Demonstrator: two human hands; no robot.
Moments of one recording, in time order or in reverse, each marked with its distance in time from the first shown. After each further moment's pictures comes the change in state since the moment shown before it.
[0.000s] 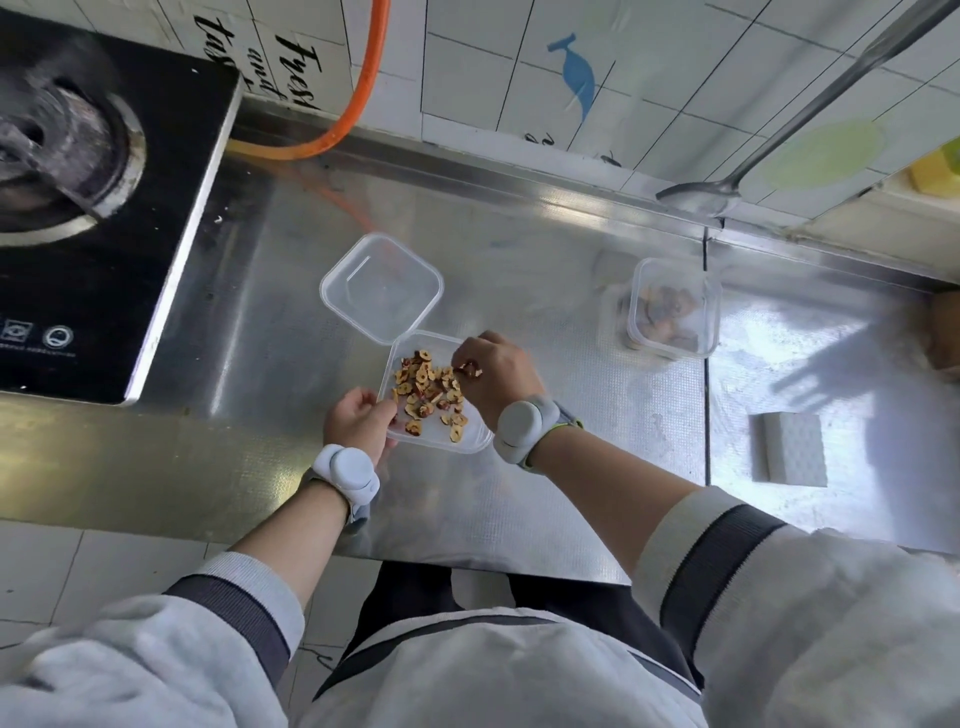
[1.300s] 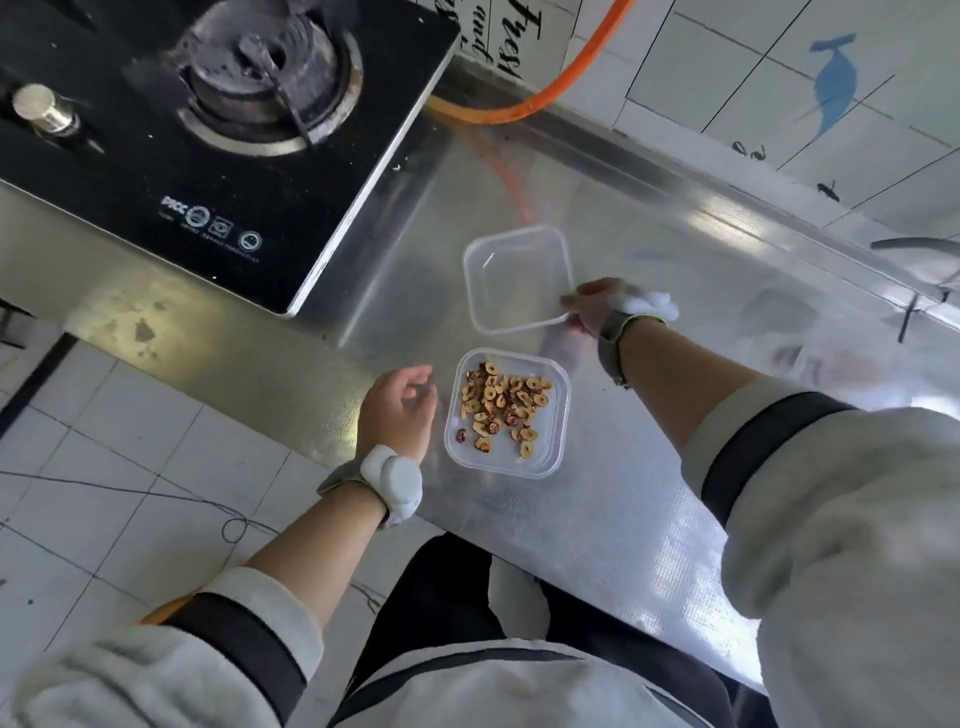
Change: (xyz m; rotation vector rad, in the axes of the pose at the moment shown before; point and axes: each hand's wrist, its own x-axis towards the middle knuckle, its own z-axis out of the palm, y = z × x) left_hand -0.026 -0.015 -0.063 0.307 0.276 0.211; right_hand 0.114 -0.010 0.022 0.431 -0.211 0.594
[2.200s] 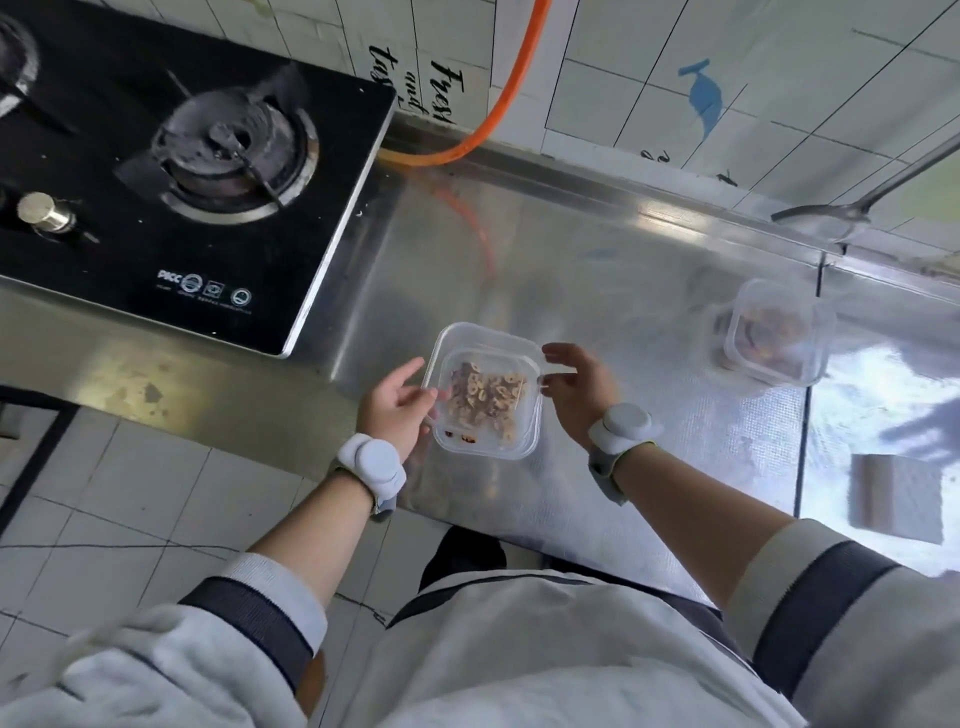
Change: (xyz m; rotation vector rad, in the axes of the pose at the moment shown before) left_hand -0.003 0.027 -0.020 -0.390 -0.230 -0.024; right_hand -0.124 0.071 0.000 0.077 0.056 -0.271
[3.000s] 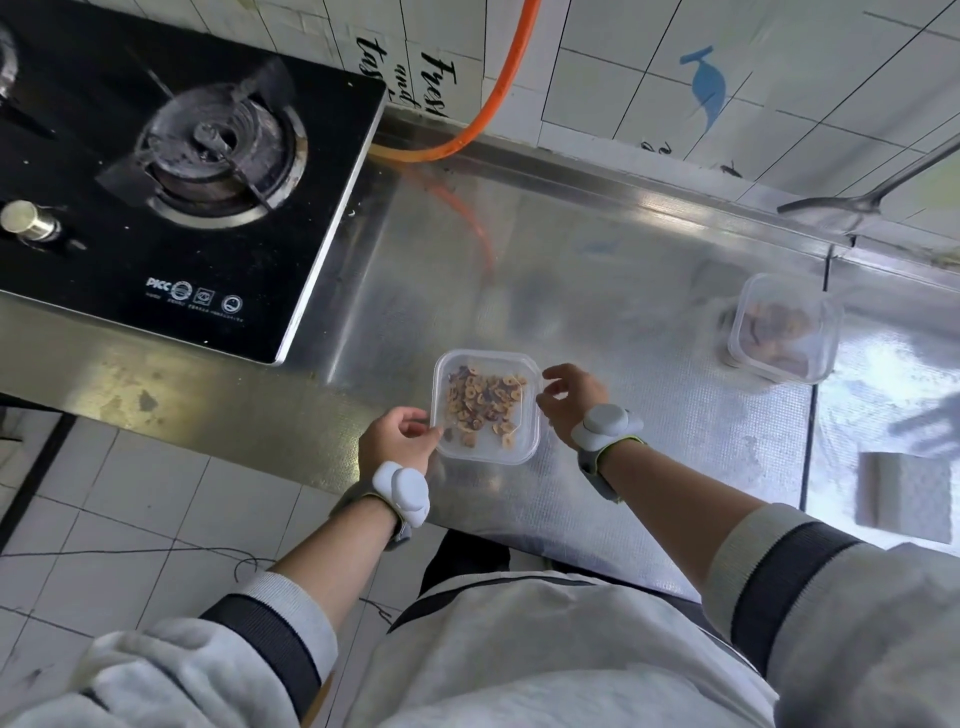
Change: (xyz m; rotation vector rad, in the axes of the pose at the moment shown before) left_hand -0.004 -0.028 0.009 0.378 0.153 -0.181; right_hand 0.023 0.018 0.008 -0.285 -0.090 0.173
